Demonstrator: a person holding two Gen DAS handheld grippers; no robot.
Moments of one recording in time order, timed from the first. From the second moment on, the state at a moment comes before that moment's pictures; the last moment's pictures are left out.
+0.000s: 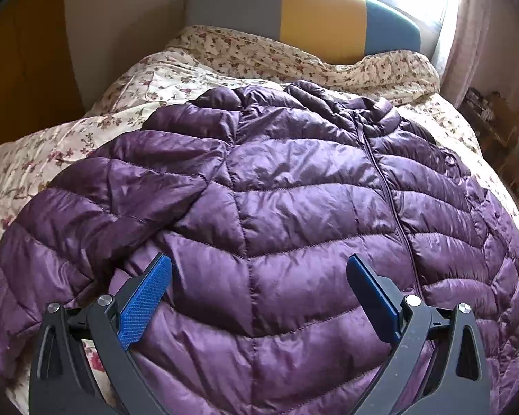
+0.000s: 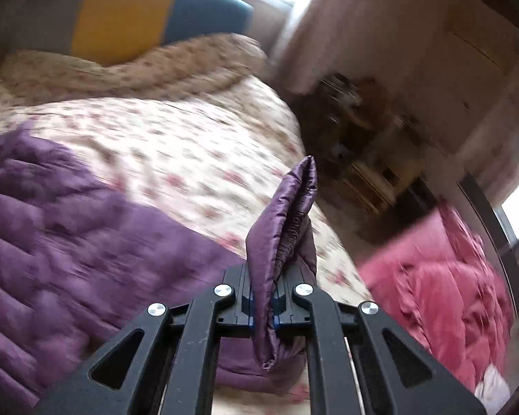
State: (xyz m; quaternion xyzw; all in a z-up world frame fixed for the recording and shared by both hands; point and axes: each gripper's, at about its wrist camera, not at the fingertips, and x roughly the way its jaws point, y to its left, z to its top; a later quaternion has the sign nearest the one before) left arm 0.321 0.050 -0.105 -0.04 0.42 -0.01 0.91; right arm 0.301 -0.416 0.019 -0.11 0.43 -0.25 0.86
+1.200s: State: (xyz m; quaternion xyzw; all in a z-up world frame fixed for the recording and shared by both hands) left arm 0.312 0.103 -0.113 -0.13 0.41 -0.03 0.90; right arm 0.372 -0.091 -0.049 -0.08 0.49 0.21 0.84
